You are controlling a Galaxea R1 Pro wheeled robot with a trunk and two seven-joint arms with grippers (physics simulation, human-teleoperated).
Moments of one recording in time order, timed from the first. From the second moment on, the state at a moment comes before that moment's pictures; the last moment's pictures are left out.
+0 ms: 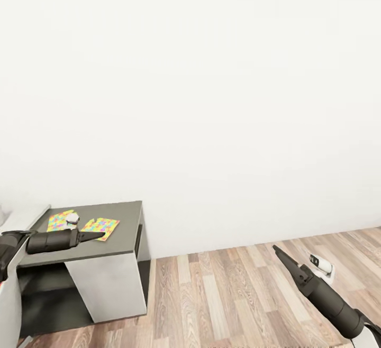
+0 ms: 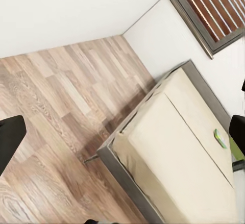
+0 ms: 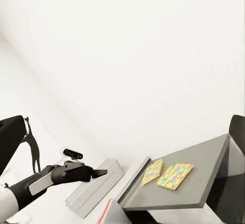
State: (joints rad) left arm -0.76 0.53 -0.01 -0.61 0.18 0.65 -1.47; right arm -0.03 -0.11 -0.36 -1.48 -0.77 0.46 1.12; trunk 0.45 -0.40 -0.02
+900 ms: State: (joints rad) left arm -0.76 0.53 -0.01 -0.61 0.18 0.64 -1.46; right arm -0.03 -0.11 -0.38 -1.45 -0.77 0.46 1.11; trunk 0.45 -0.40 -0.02
